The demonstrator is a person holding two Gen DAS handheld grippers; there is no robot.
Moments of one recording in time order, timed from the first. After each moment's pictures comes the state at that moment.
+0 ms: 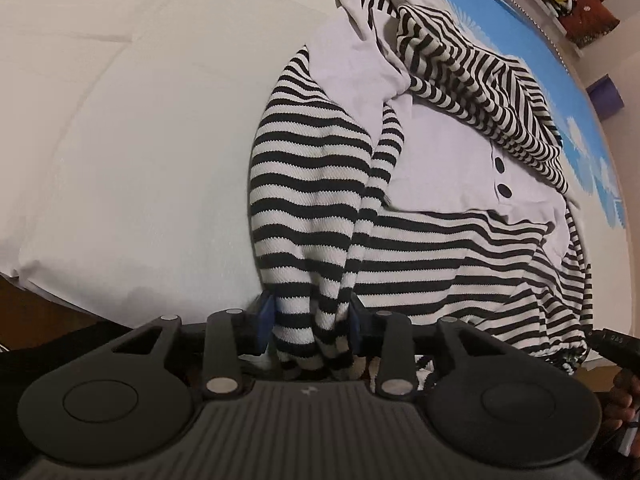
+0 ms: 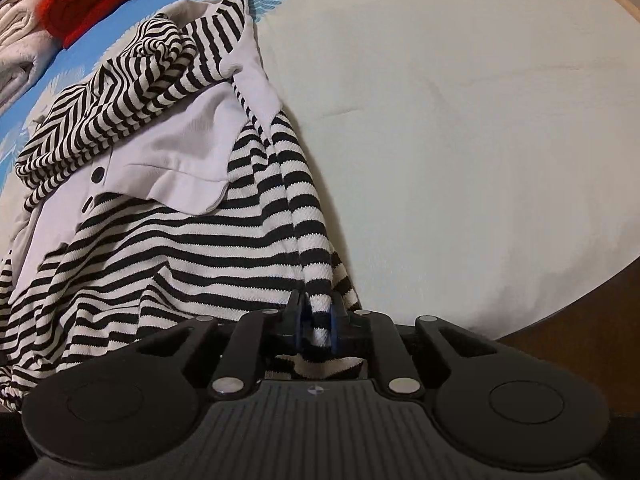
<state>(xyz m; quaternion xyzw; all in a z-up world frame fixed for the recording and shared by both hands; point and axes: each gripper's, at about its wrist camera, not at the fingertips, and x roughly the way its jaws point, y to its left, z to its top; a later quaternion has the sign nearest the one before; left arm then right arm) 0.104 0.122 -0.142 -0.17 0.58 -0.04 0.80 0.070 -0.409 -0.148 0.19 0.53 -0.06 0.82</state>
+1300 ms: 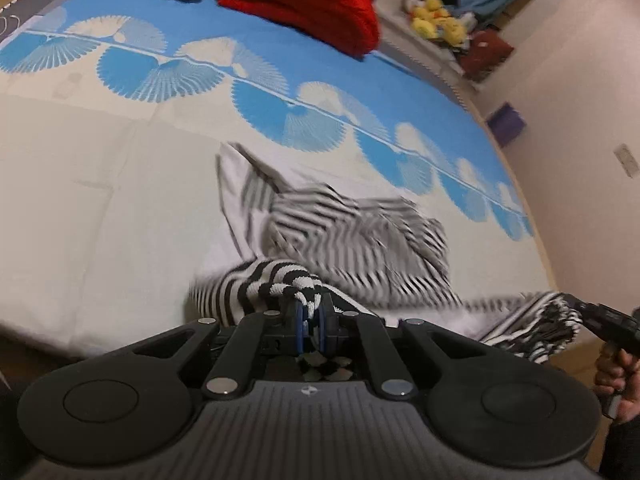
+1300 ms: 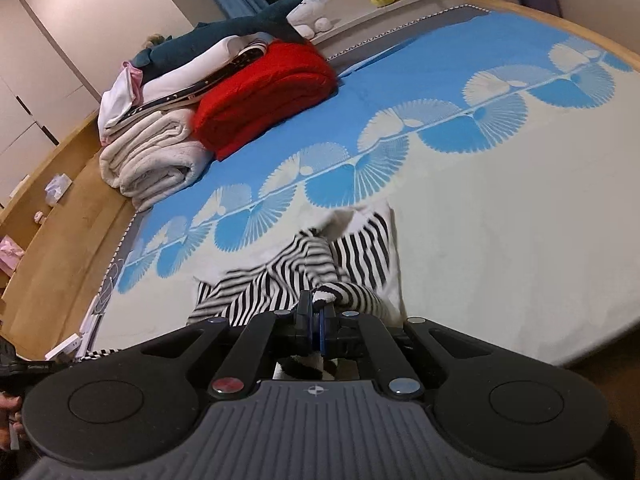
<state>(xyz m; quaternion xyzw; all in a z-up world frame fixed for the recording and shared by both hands) 0.082 0.152 0.016 -0.18 0.47 -0.14 0.85 -0.011 -0.459 0.031 0.27 0.35 0.09 0.89</state>
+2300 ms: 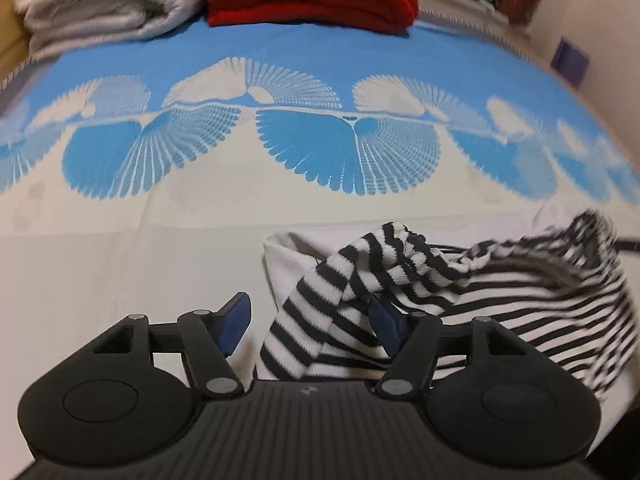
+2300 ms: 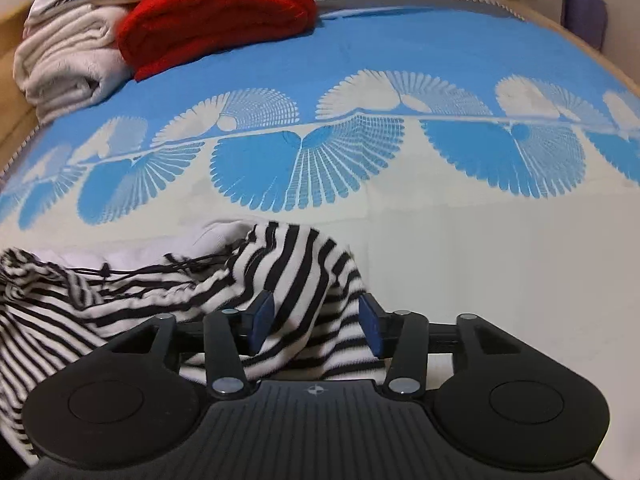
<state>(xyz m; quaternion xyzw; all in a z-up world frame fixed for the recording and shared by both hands) 0.268 0.106 -0.087 0.02 0.45 -0.08 0.89 0.222 -0.403 -0.094 0.09 0.43 0.03 0.90</state>
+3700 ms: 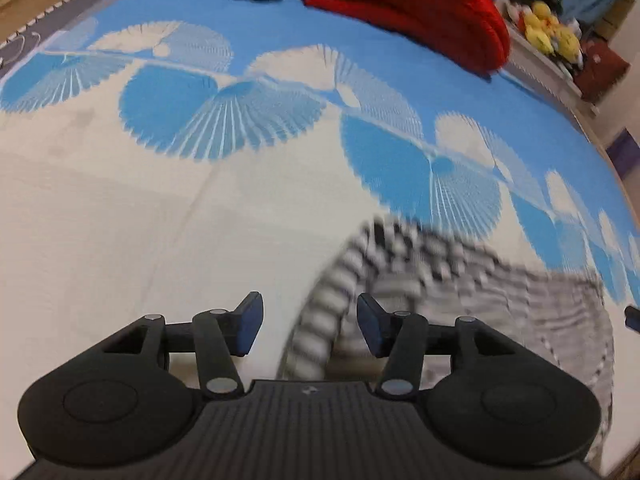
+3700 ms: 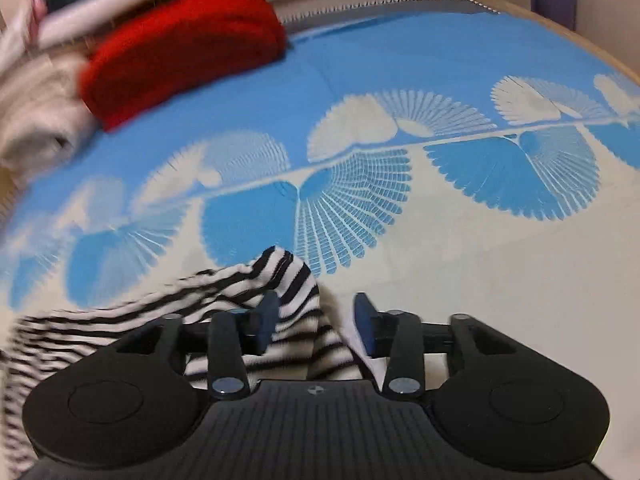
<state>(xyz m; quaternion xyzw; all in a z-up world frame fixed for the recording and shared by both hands) 0.288 0.174 -0.098 -0.12 0.48 0.00 0.87 0.261 -0.403 -0.086 0.18 0.40 0.00 0.90</state>
